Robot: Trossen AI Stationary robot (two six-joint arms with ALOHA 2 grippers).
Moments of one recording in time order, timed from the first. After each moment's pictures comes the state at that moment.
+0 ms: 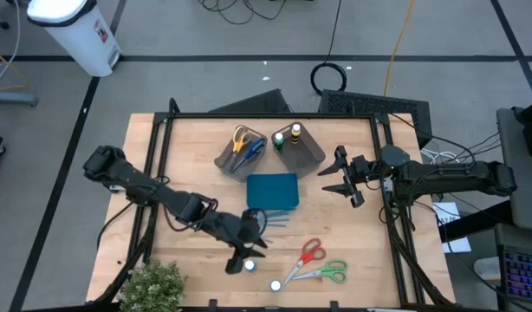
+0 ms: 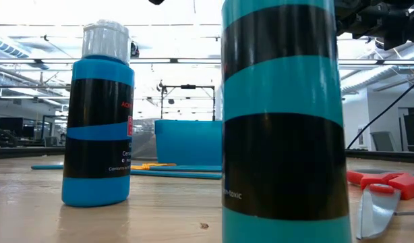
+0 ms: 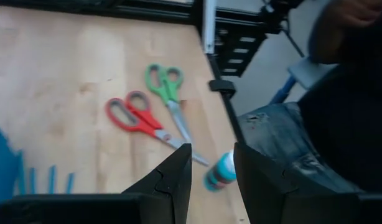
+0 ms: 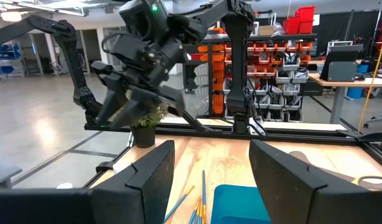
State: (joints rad) left arm -0.44 1.60 1.23 -0.16 0.00 -0.32; right arm -0.15 0.73 0.35 0.48 -0.39 0.07
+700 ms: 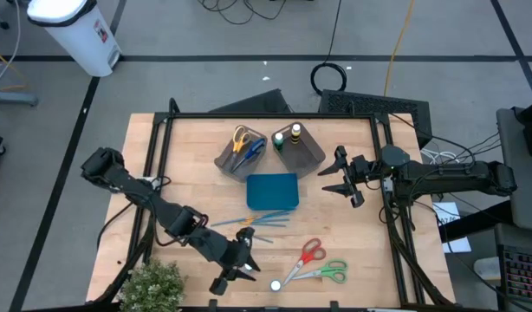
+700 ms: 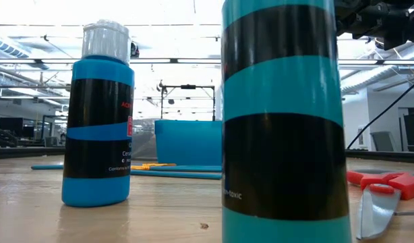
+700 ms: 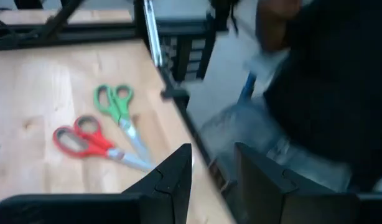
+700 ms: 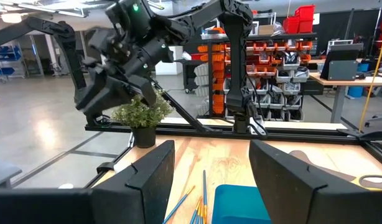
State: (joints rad) left arm -0.57 1.60 1.23 -0.10 0.00 -0.22; right arm -0.15 0.73 0.35 0.48 -0.39 0.08
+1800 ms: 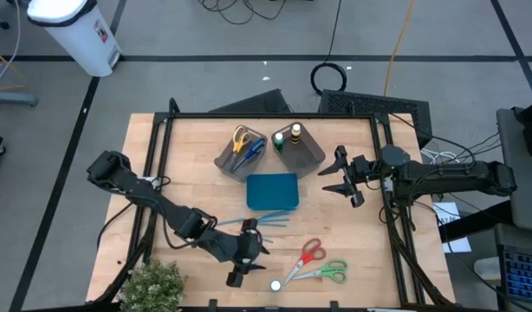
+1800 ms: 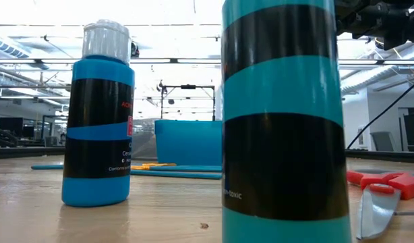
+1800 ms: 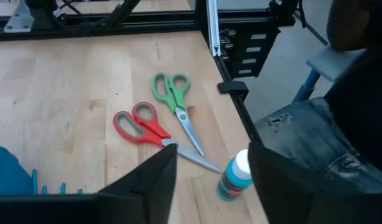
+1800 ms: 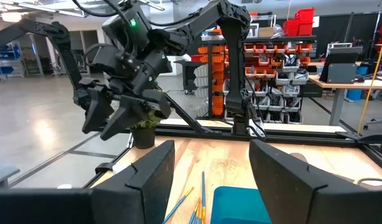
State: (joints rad) left arm -0.54 1.67 1.23 -0.09 -0.19 -0.24; right arm -0.15 0.73 0.35 0.49 -0.39 0.07
